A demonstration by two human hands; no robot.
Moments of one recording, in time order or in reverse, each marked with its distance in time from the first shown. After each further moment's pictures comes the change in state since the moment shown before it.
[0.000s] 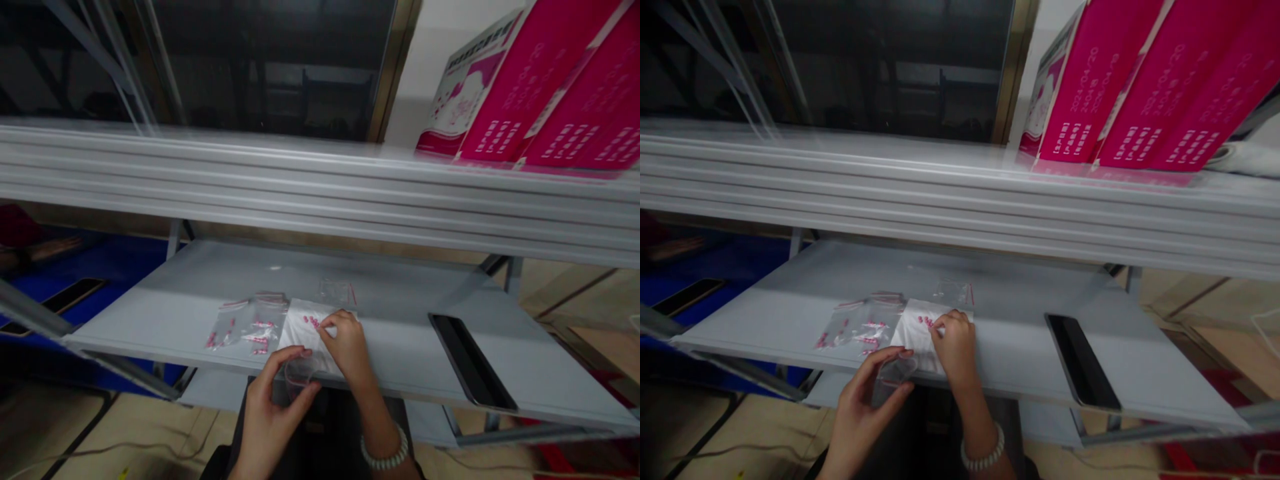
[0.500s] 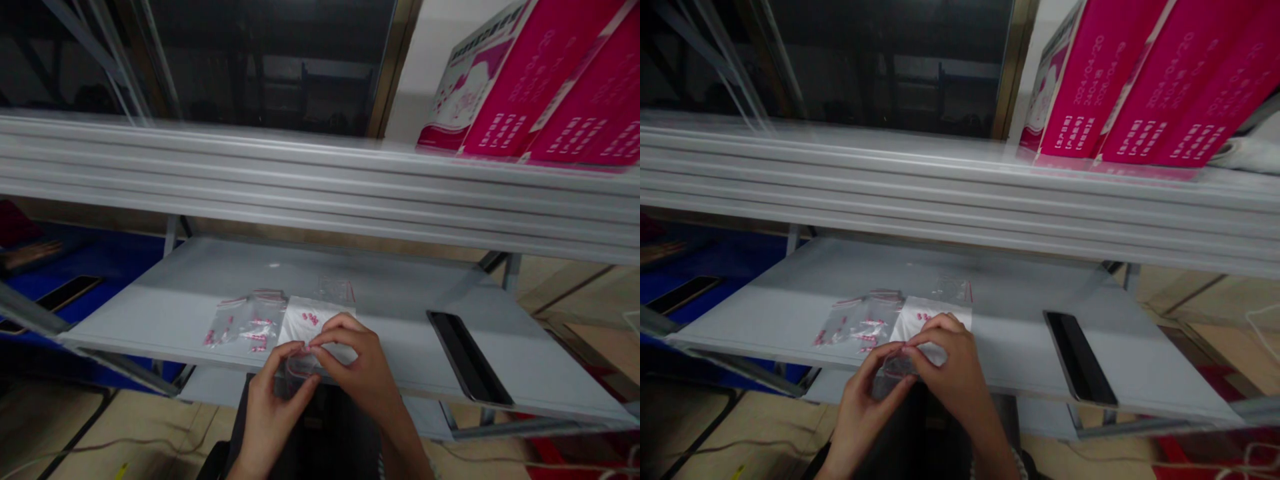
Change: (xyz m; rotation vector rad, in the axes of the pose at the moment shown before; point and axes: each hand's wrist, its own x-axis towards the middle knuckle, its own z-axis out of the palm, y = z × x) left_hand 0.004 0.002 0.003 0.055 0.016 0.013; right_hand -0.014 -0.064 -0.068 0.412 -0.122 -0.144
